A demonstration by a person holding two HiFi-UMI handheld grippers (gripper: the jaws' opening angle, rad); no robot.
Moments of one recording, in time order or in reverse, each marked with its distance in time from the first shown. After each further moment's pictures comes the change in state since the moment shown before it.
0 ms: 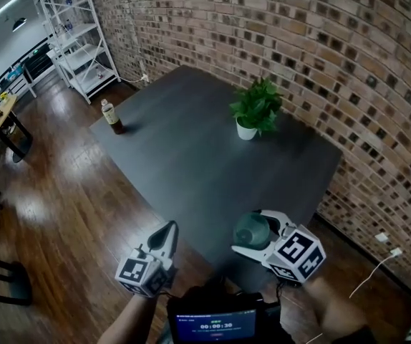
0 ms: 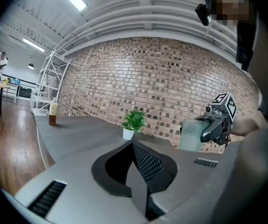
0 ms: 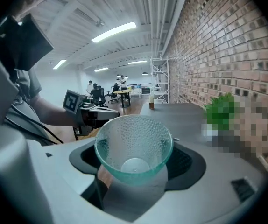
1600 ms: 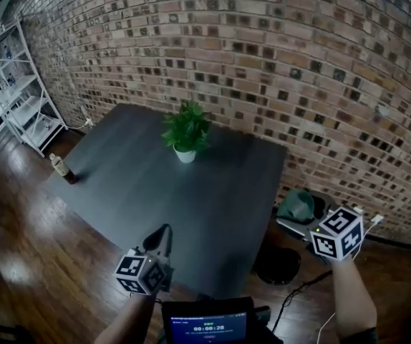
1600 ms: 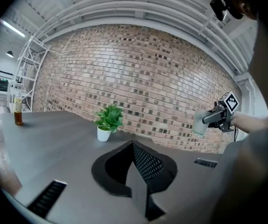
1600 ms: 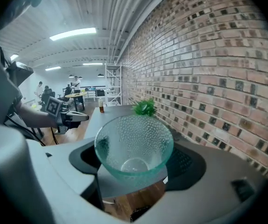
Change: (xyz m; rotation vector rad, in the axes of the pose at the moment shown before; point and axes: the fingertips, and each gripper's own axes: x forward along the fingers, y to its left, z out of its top) left arm 0.105 -0.084 0.011 0.003 0.090 -0.219; right arm -0.225 -0.127 -0.039 0.215 -0.027 -0.560
